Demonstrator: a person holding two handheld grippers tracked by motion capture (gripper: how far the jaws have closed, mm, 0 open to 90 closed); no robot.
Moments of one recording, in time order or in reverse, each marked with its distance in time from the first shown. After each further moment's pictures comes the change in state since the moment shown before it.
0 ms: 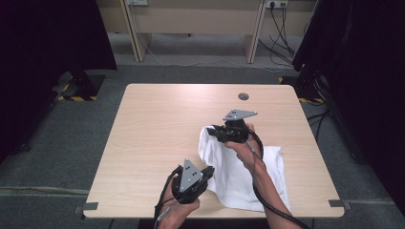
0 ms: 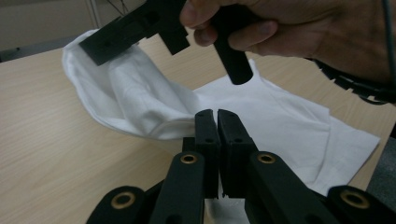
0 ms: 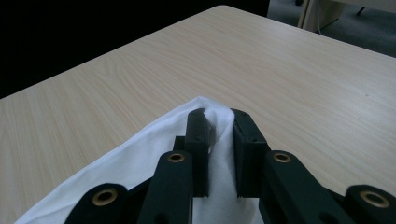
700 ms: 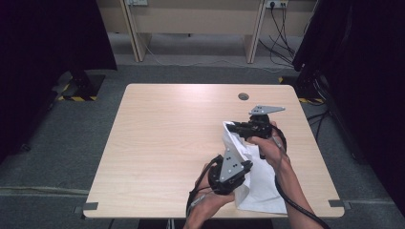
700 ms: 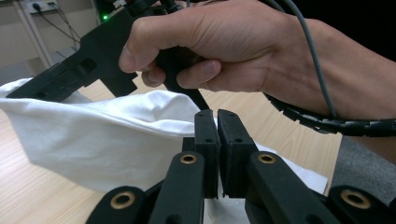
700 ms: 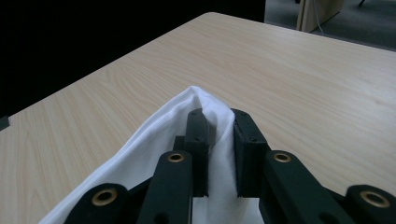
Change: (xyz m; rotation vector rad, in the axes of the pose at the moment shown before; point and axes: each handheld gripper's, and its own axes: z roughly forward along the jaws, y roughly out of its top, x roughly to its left) left arm -0.050 0.048 0.056 -0.022 -0.161 0.081; right arm -0.046 -0.012 -0.051 -0.029 0.038 0.092
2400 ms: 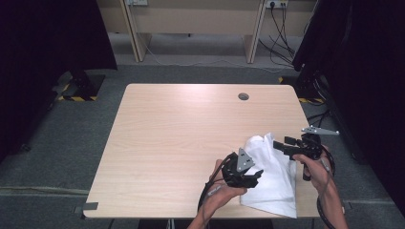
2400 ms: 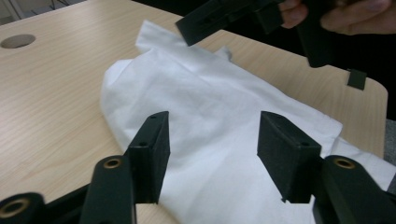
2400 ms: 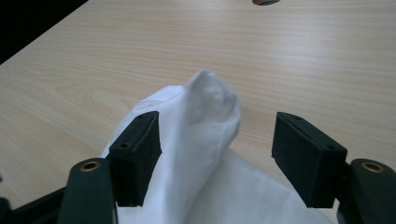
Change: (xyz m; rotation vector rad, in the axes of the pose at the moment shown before) left arm 0.018 -0.033 0.058 0.142 -0.006 -0.030; right arm -0.065 -0.093 -0.101 0.014 -0.265 0.250
